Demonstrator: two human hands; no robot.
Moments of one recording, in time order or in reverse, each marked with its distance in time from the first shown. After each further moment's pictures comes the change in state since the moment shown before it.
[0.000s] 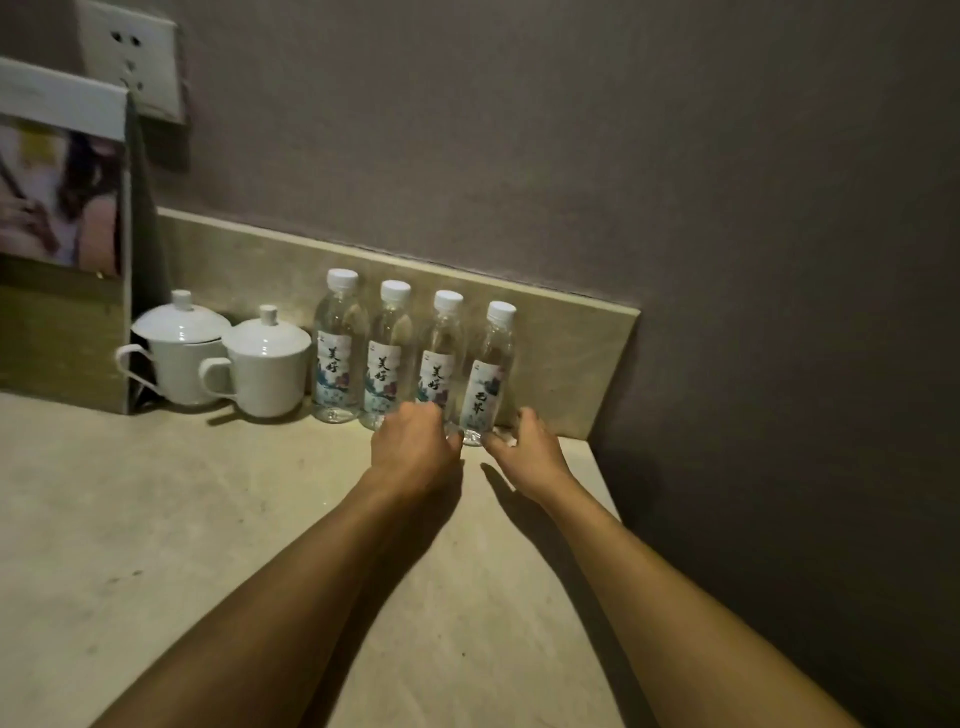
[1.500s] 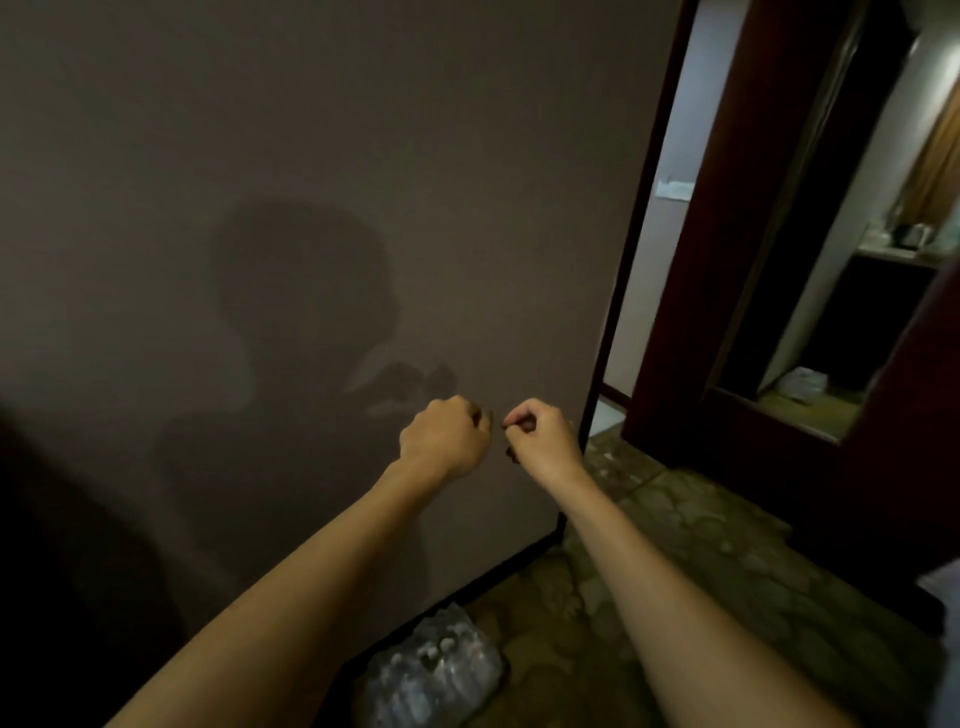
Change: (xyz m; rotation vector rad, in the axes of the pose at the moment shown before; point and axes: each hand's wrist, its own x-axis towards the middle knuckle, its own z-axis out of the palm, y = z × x) left_hand -0.298 0.567 0.203 -0.234 -0.546 0.574; right_hand -0.282 0.445 -0.422 0.113 0.573 0.389
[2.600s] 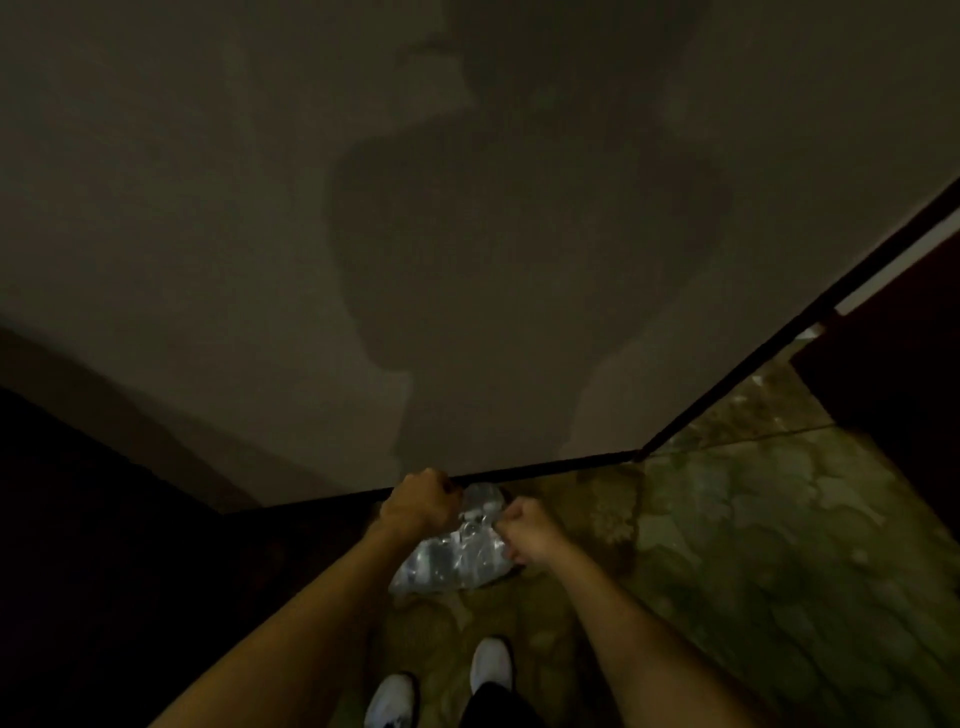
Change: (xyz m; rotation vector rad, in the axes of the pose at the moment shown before) left_hand 0.156 -0.178 0.262 -0.253 -0.392 -0.795; right_hand 0.164 0.280 0.197 -0.205 -1.002 0.519
